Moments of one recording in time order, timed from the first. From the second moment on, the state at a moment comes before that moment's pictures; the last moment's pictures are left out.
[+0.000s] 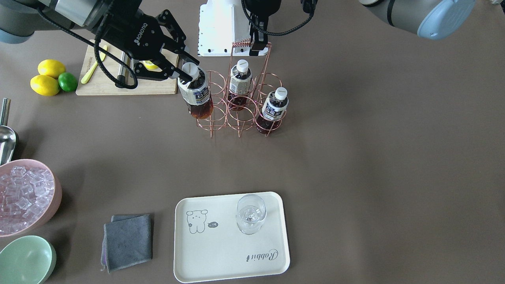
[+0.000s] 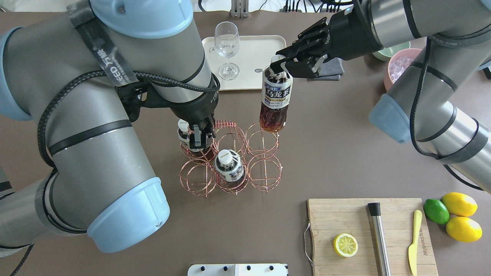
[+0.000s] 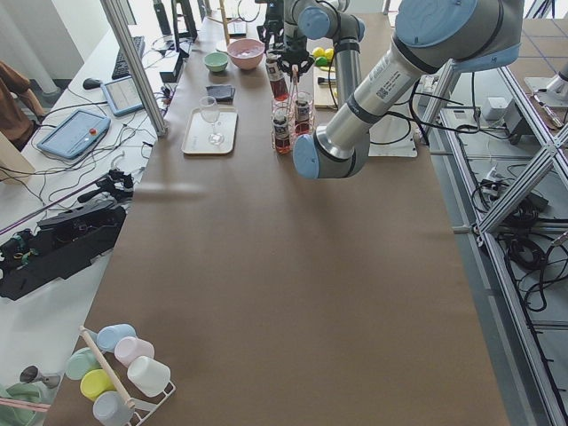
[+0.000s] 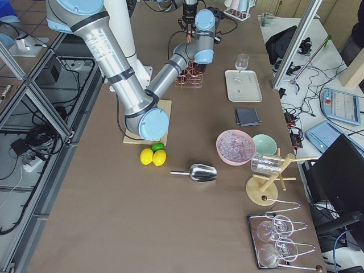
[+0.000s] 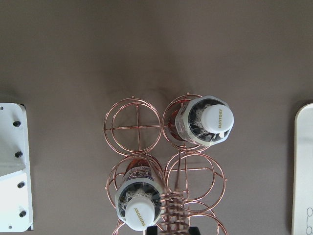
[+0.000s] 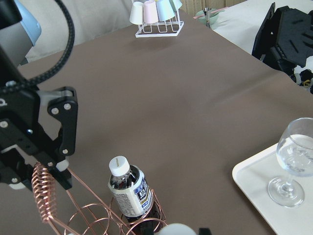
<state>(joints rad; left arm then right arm) -0.62 -2.52 -2.01 -0.97 -2.01 -2.73 0.92 -1.00 1.87 -0.86 2.34 0.41</state>
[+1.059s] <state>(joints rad) -0.70 -2.54 -2.03 -0.90 -2.01 -2.73 1.03 -0.90 1.67 -0.87 2.19 0.31</state>
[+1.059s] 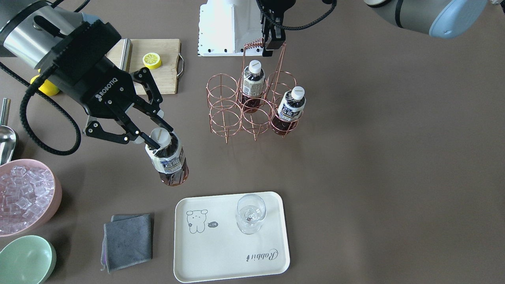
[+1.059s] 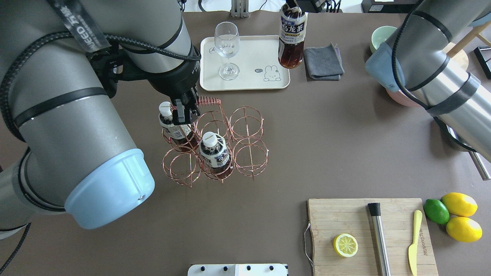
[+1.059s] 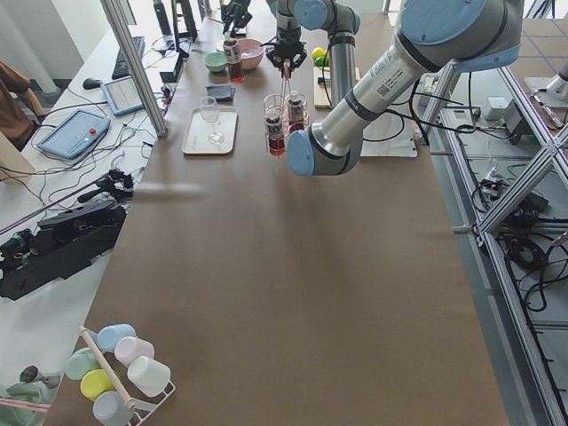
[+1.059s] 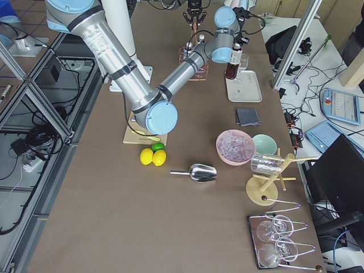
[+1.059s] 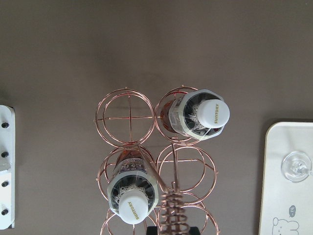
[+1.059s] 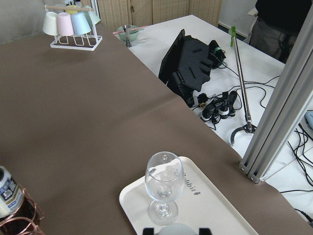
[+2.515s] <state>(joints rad) -0.89 -2.45 -2.05 -0.85 -1.95 -2.43 0.87 -0.79 1.09 -0.29 1.87 0.41</state>
